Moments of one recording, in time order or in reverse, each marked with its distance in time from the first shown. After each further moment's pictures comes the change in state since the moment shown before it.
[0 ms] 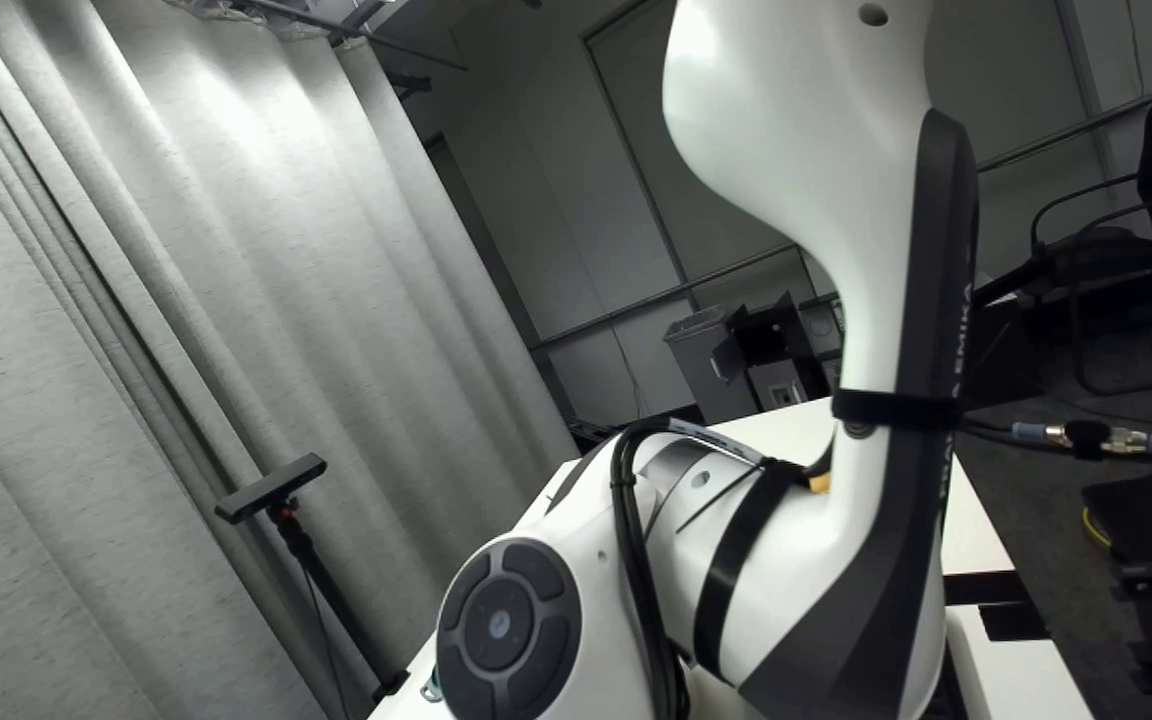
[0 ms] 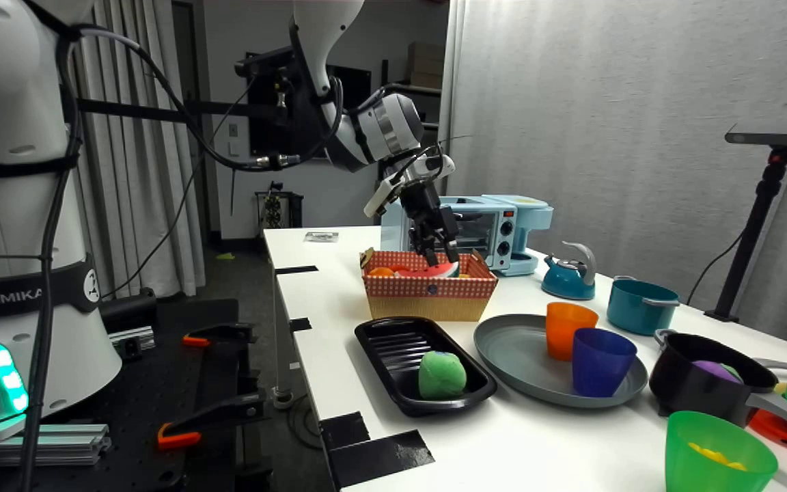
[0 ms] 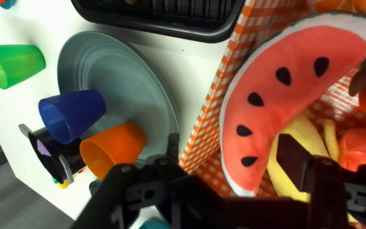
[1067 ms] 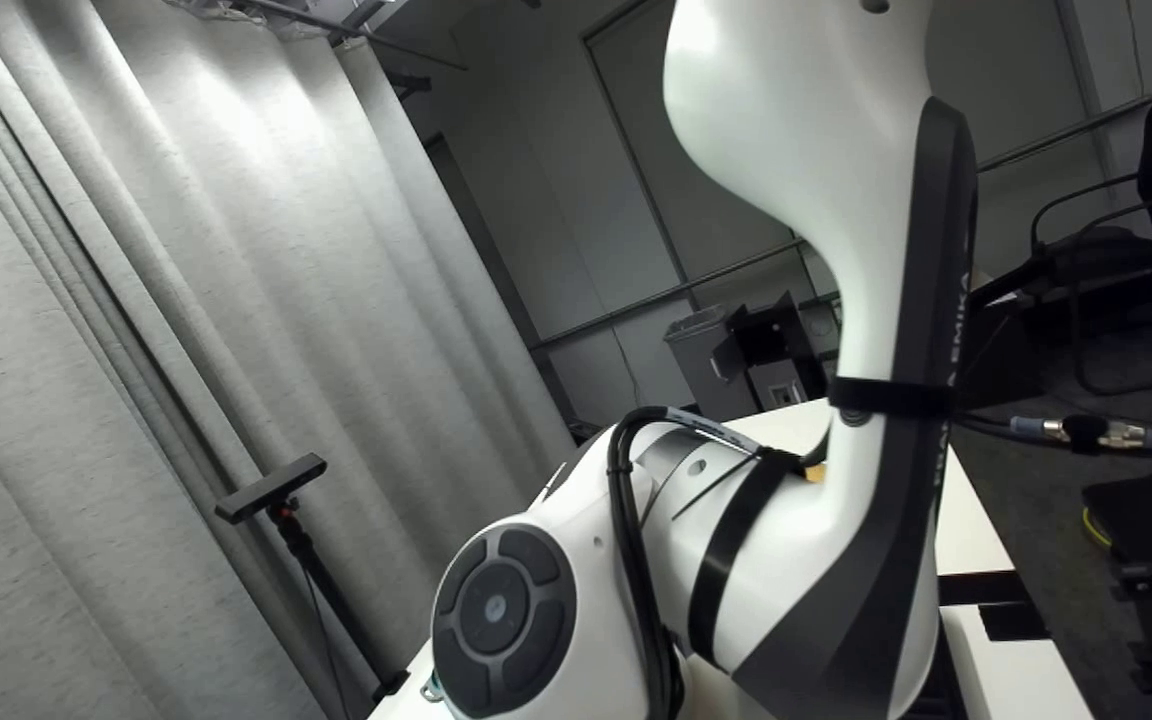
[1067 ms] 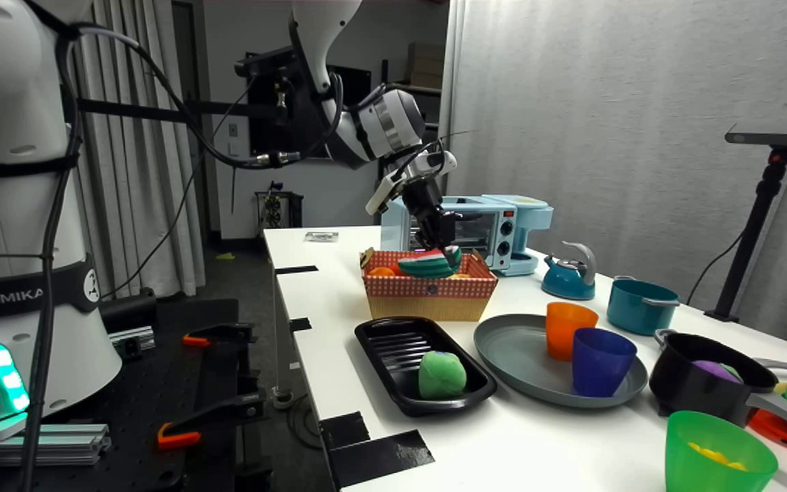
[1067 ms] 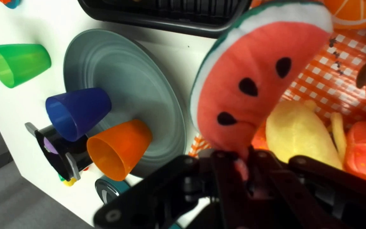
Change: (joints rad) arm 0.007 -0.013 -0.013 -0.003 0.000 -0.002 0.003
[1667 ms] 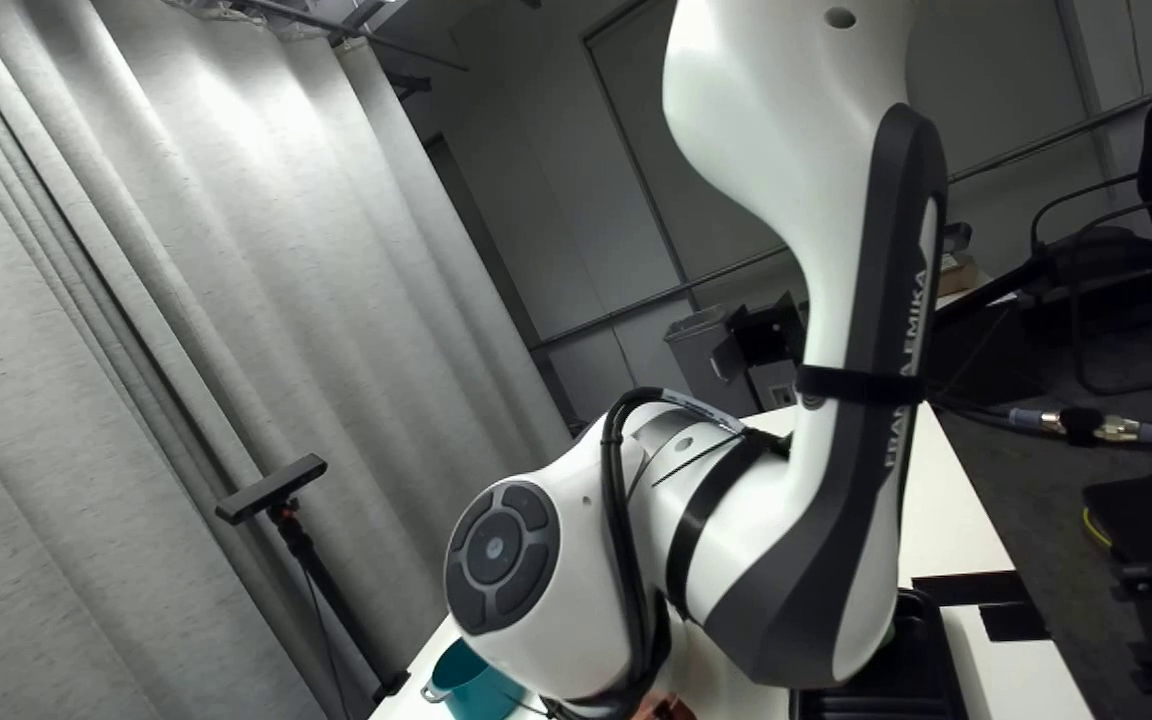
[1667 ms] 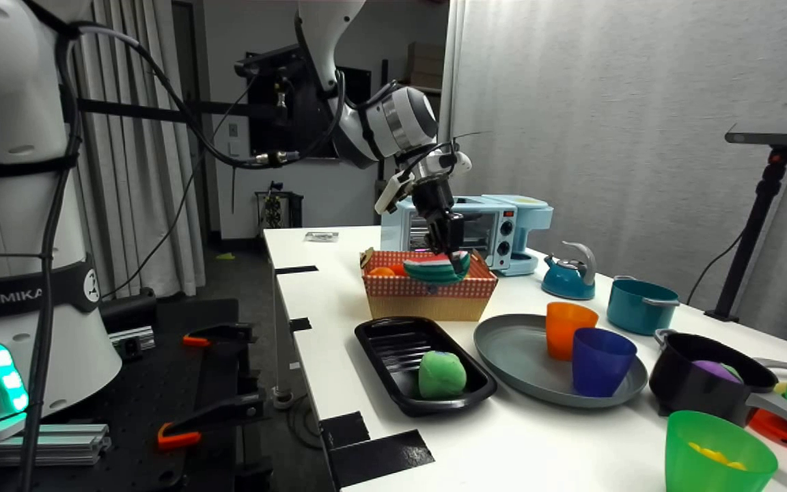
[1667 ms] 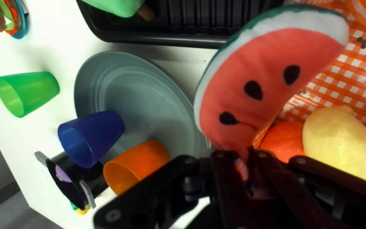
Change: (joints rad) arm -0.012 -0.009 -0.051 -0.009 0.085 0.014 -0.033
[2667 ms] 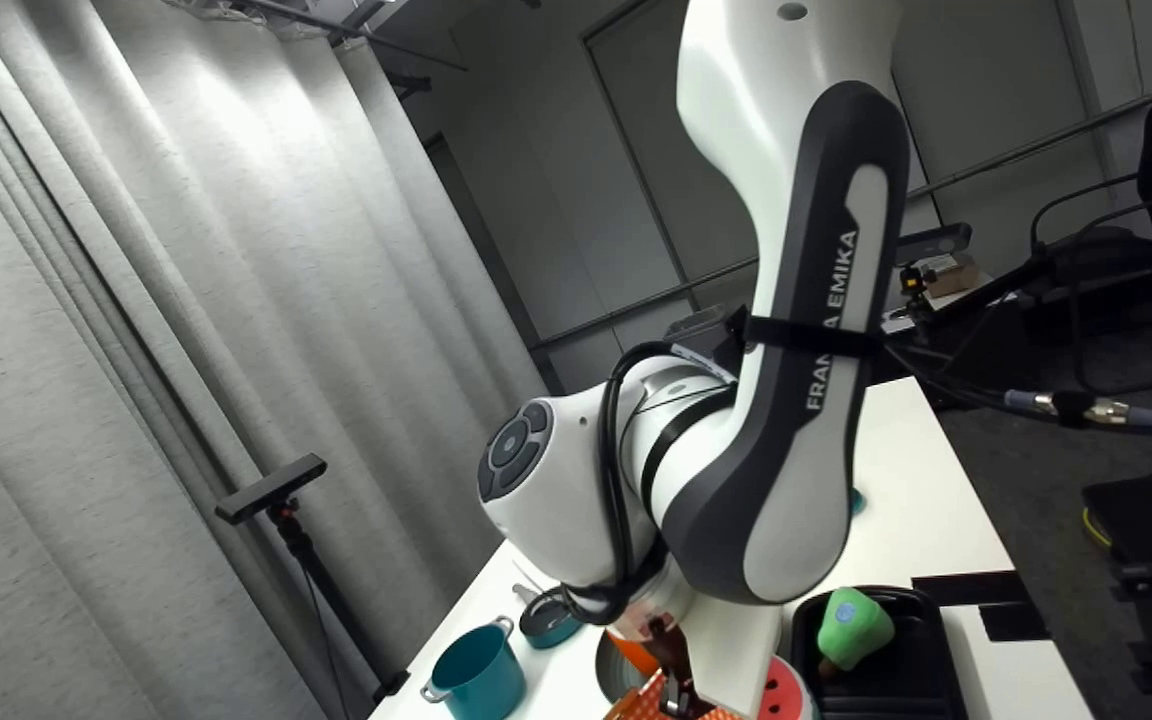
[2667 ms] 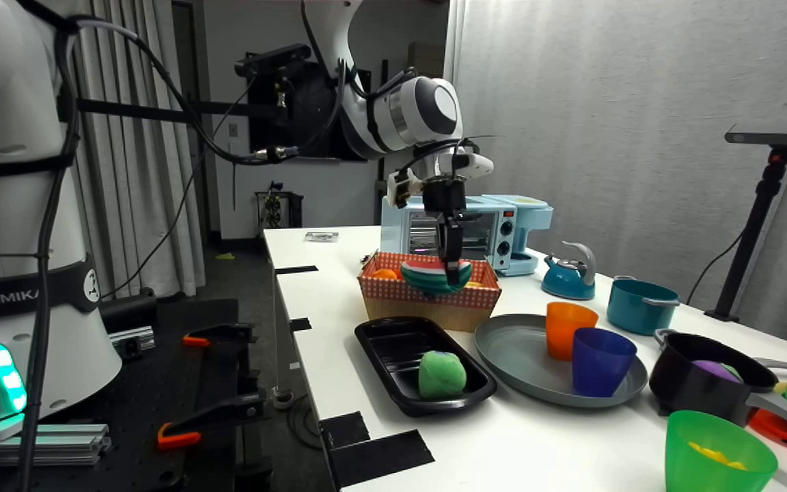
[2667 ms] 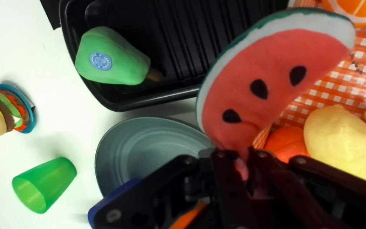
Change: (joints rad) arm -0.076 -0.050 -0.028 -0.056 0.268 0.009 -0.006
